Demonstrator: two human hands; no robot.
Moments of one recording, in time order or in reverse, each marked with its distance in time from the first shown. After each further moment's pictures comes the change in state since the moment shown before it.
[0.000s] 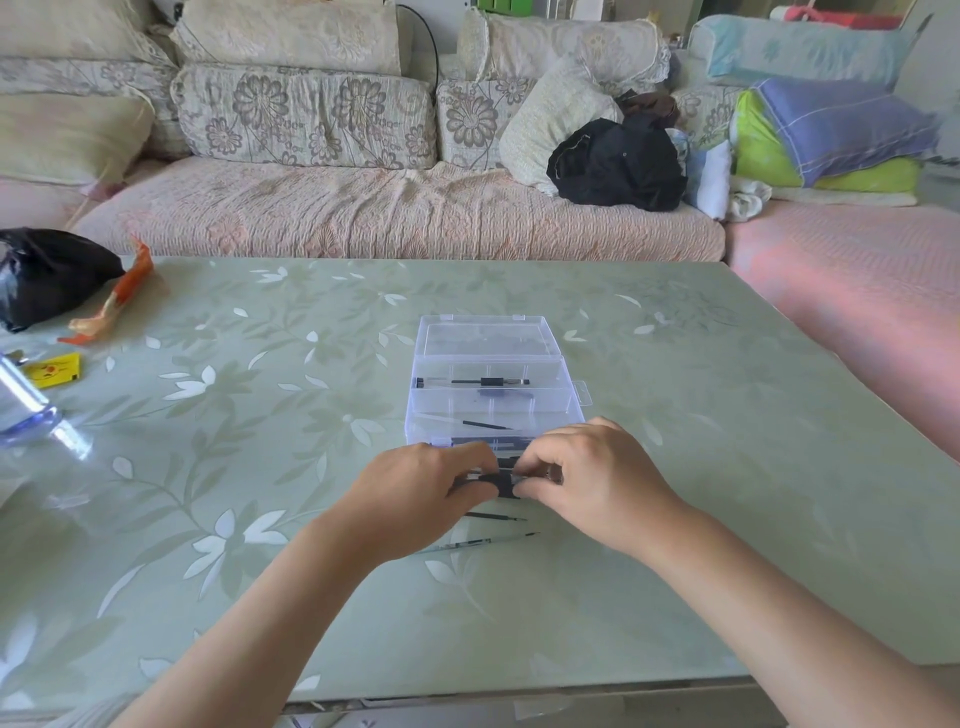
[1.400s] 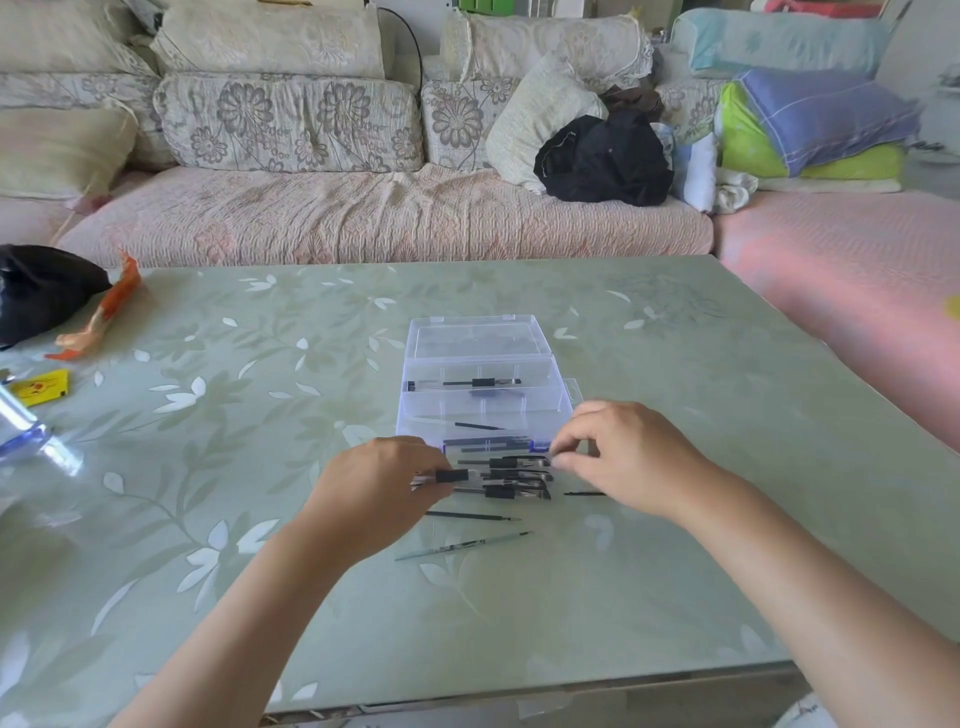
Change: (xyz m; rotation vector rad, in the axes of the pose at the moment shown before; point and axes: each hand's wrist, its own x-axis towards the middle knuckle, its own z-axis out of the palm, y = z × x) left_hand -0.004 -0.017 -0.004 0.074 0.066 -0.147; right_hand 0.000 0.036 -0.026 -0.030 -0.136 0.170
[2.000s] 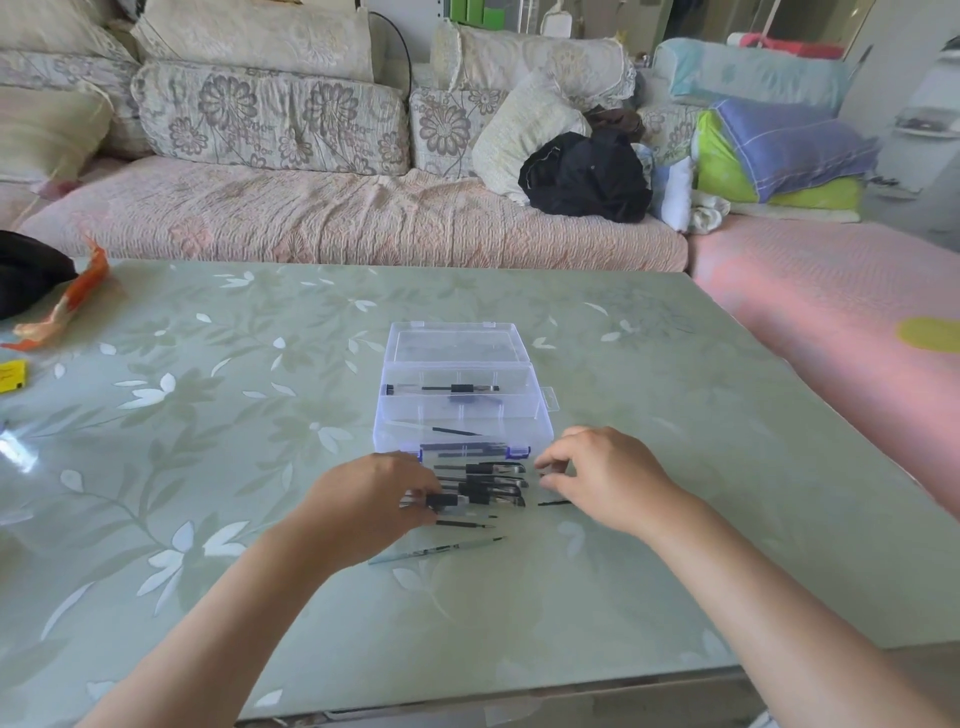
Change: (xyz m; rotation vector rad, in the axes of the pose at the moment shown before) left_hand 0.002 0.006 0.006 -0.032 -0.176 0.029; right_hand -0.003 0.012 0.015 -0.113 -0.074 0.114
